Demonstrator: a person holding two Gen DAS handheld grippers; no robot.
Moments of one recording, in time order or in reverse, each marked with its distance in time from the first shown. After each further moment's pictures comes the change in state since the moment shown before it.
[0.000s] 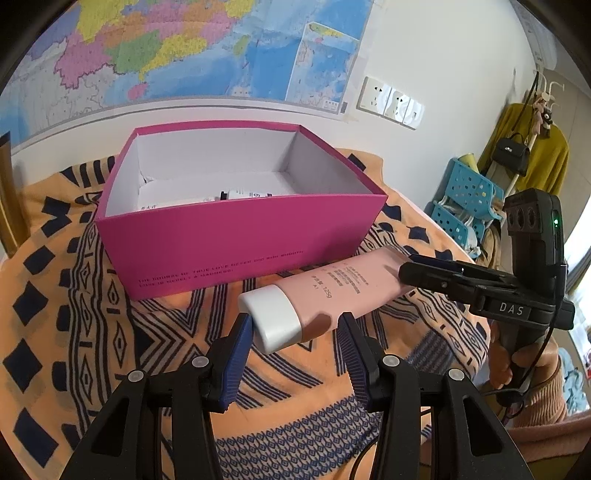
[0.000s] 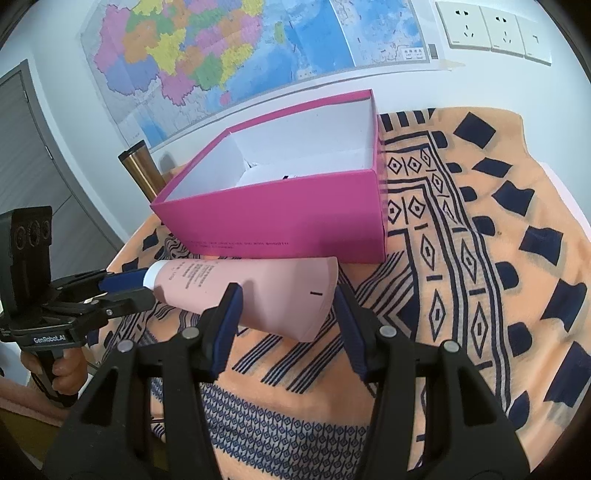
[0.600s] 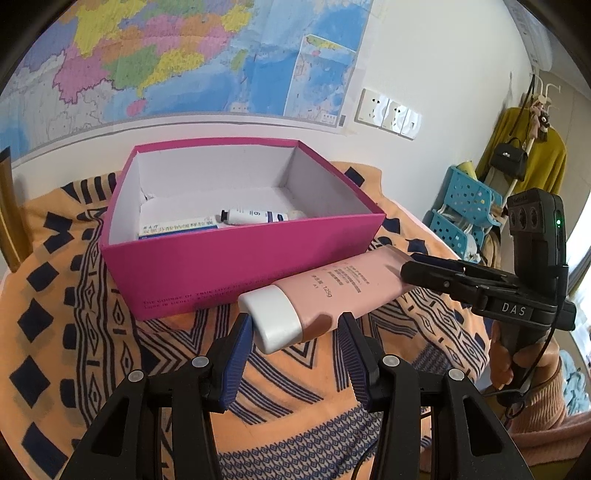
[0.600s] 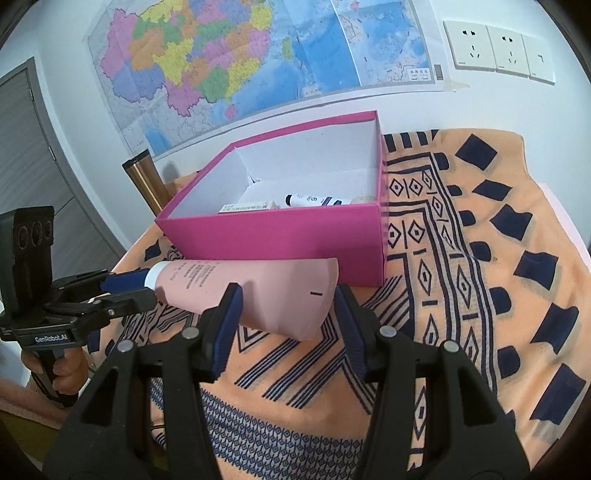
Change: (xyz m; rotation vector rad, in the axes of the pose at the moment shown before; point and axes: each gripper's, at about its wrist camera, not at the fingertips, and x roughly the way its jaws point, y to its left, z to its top) left arm -0.005 -0.002 0.013 0.014 -0.038 0.004; right arm -0.006 0.004 0.015 -0.031 -0.038 -0.002
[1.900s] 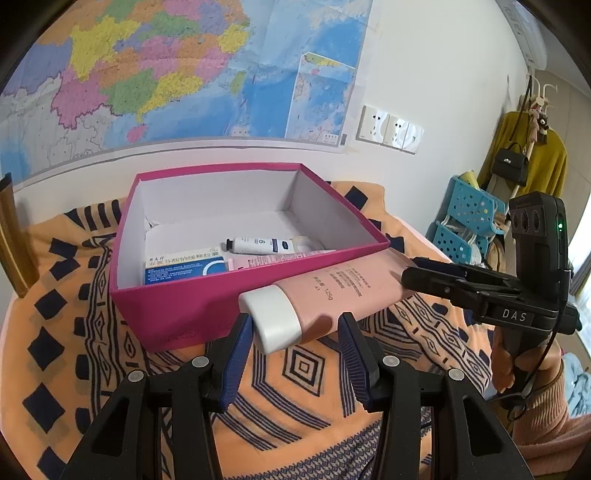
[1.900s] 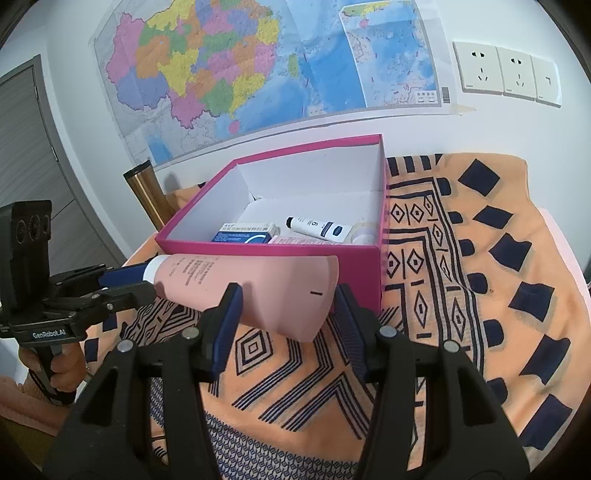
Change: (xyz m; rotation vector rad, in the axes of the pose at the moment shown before) left arm -0.004 0.000 0.019 0.027 -0.053 0.022; right arm 0.001 -0.002 0.020 -0.037 -0.036 0.001
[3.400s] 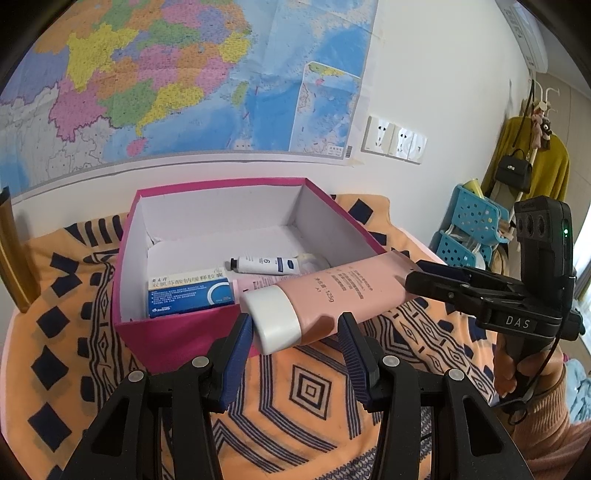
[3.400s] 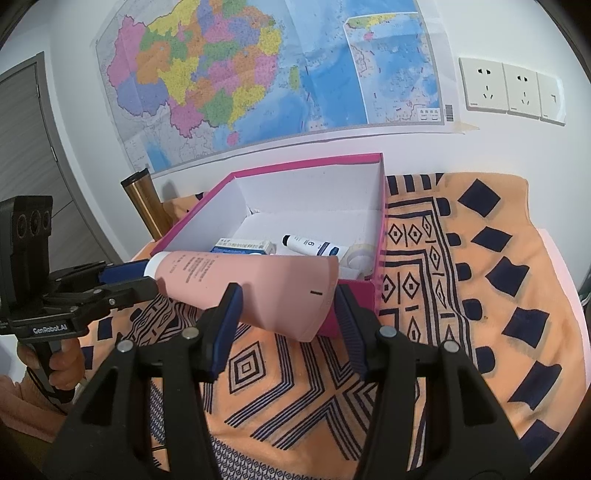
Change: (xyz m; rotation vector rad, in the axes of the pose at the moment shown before) left arm 0.006 0.004 0.016 0.007 -0.029 0.009; right arm 0.004 -0.006 0.019 -0.027 -0.024 -0.003
